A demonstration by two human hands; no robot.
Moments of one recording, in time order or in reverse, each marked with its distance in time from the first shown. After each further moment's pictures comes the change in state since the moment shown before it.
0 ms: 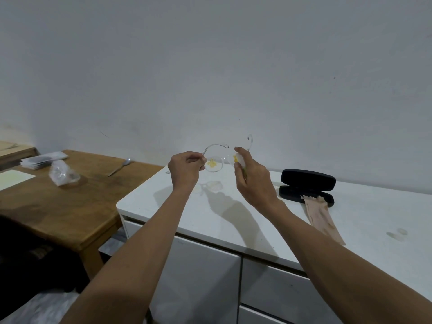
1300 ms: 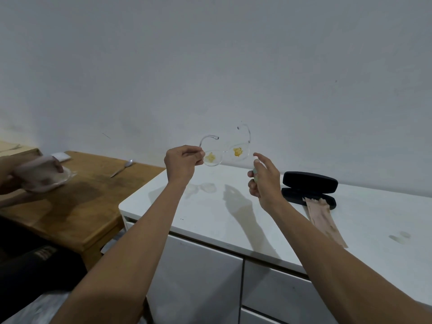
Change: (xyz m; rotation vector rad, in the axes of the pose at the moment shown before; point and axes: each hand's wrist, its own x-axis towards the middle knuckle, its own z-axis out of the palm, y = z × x) left_hand 0.012 0.020 -0.014 -0.115 -0.053 -0.002; right_hand 0.010 0.003 -0.013 0.936 0.072 0.820
